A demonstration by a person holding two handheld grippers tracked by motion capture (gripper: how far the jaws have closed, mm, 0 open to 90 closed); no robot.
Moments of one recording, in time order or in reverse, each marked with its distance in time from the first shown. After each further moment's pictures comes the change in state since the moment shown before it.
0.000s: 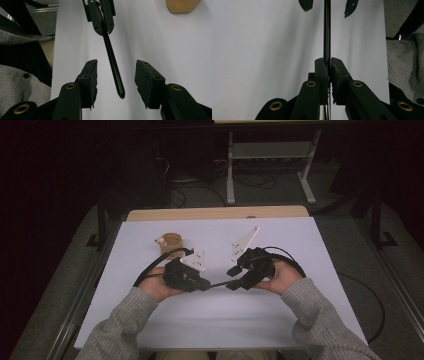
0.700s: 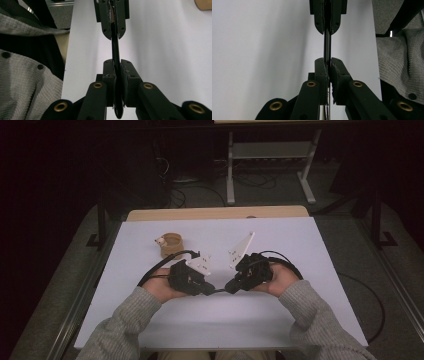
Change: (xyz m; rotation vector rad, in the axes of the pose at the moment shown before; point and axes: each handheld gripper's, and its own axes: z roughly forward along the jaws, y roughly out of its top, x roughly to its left) left arm -0.005 0.007 0.007 0.023 -0.055 0.046; right arm 0.003 -0.004 0.011 0.023 0.108 -0.057
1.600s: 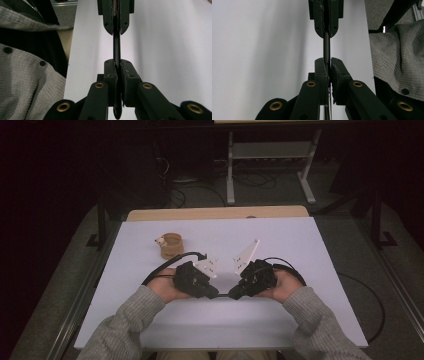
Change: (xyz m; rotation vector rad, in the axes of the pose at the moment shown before) left arm -0.002 0.010 0.008 0.038 -0.049 0.026; right arm 0.008 -0.017 0.005 -0.003 0.008 -0.004
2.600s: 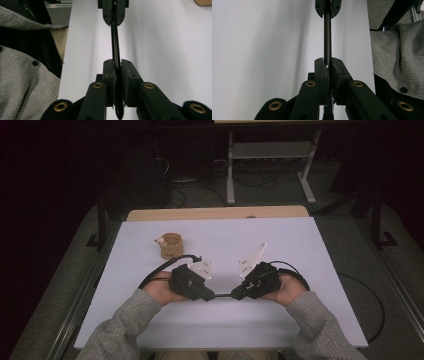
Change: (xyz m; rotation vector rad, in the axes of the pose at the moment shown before) left arm 0.000 -0.016 0.001 -0.007 -0.013 -0.044; right arm 0.007 -0.011 -0.002 -0.039 -0.056 -0.013
